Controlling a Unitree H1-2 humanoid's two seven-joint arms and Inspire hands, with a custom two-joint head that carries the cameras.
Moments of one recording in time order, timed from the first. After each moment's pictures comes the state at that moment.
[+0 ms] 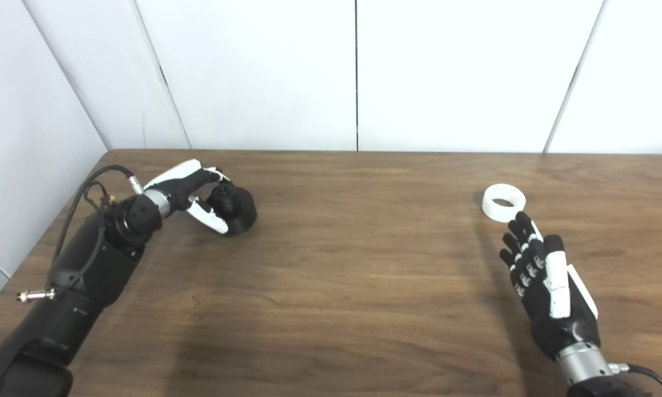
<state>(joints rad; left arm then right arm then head) -0.57 0.65 -0.26 0.38 0.49 0.22 -0.44 0.01 -0.08 -0.04 -0.30 0.19 0.26 0.09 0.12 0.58</state>
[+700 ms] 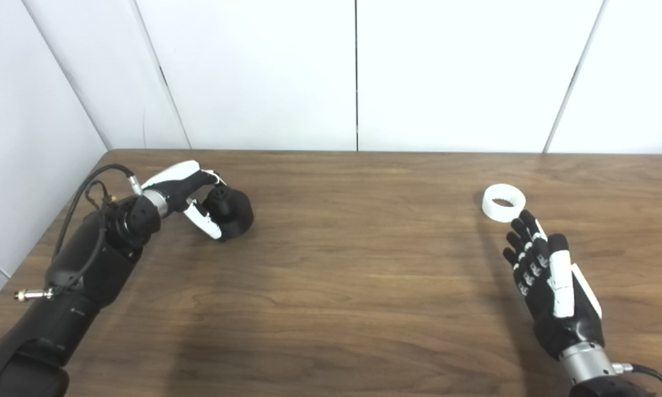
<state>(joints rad) -0.57 0.66 -0.27 0.38 0.54 0.21 -0.43 0.01 -0.08 -0.05 -0.30 0.19 0.26 0.09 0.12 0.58</state>
